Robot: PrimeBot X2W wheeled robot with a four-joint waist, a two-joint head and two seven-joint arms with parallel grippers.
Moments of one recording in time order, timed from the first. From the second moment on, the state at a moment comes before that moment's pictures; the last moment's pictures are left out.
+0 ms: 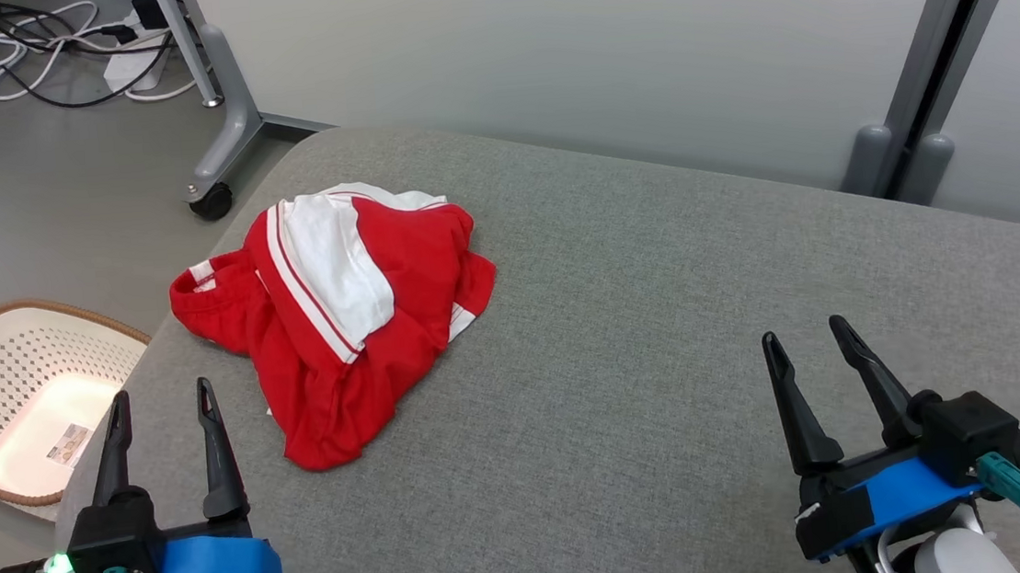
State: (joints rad) left arm -0.09 0.13 -0.01 0.23 -0.07 0.04 -0.26; right arm -0.14 -0.05 0.07 0.25 0.14 0.13 -0.26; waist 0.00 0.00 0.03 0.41
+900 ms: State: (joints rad) left arm -0.34 0.22 0.14 0.28 -0.16 -0.01 -0.26; right arm -0.21 -0.05 0.07 0.21 0.05 0.13 -0.26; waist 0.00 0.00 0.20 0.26
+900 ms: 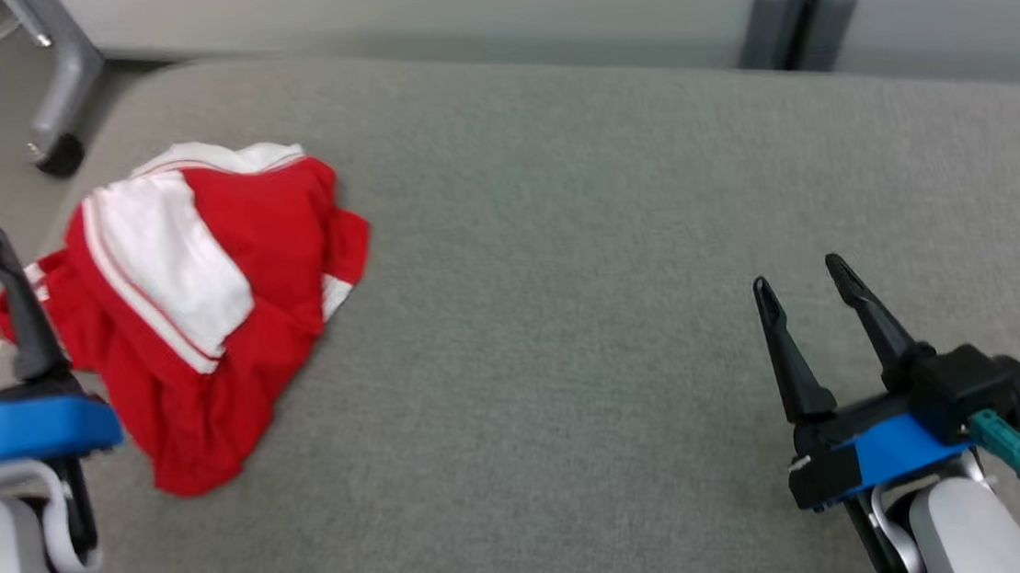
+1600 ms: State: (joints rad) left arm -0.75 0.35 0.16 0.88 -0.26 -0.11 -0.10; right arm -0.30 -0.07 0.04 0.09 -0.03 0.13 -0.26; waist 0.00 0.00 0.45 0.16
